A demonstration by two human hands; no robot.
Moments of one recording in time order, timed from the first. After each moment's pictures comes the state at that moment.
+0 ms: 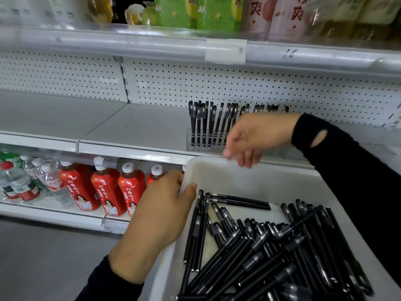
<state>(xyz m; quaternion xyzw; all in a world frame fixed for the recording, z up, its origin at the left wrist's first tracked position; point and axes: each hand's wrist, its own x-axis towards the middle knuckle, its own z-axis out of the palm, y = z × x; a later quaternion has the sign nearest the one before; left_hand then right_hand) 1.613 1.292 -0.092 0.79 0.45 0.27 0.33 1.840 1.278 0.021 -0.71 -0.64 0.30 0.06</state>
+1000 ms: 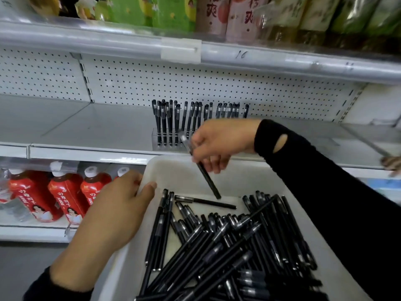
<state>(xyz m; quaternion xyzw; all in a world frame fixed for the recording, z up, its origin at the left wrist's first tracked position) 1.612 1.291 -0.087 0.79 0.45 0.25 0.32 1.834 1.250 0.019 -0.71 -0.62 0.32 0.08</state>
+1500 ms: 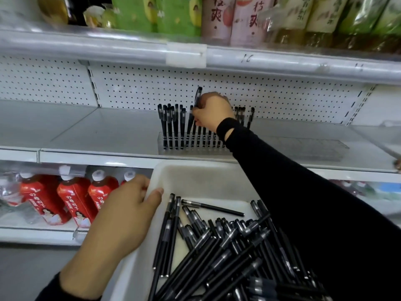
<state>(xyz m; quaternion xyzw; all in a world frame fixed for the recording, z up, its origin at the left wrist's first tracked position) 1.614 1.289 -0.085 0.78 0.46 0.25 0.33 1.883 1.364 -0.025 -0.77 -0.51 0.04 0.38</state>
